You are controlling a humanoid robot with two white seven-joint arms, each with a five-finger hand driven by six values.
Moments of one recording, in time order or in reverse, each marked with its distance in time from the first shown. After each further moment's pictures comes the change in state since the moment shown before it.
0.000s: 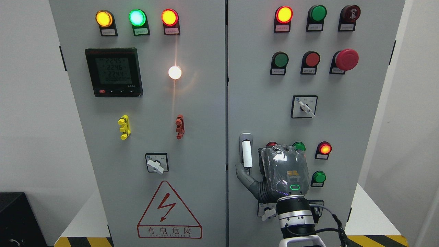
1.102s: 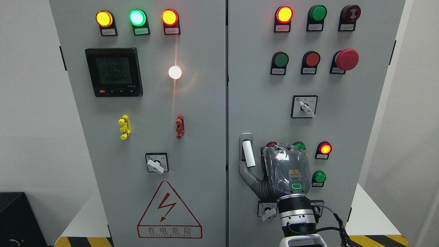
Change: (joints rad) left arm 0.000 0.000 0.000 0.000 0.000 0.000 0.000; right arm -0.002 0.001 -0.006 0.004 -0.001 0.007 -0.008
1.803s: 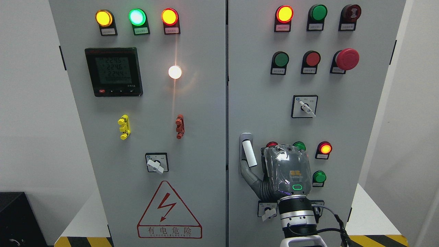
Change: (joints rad) left arm 0.000 0.000 0.000 0.000 0.000 0.000 0.000; right arm 0.007 0.000 0.000 -0.005 -0.002 0.003 -0.015
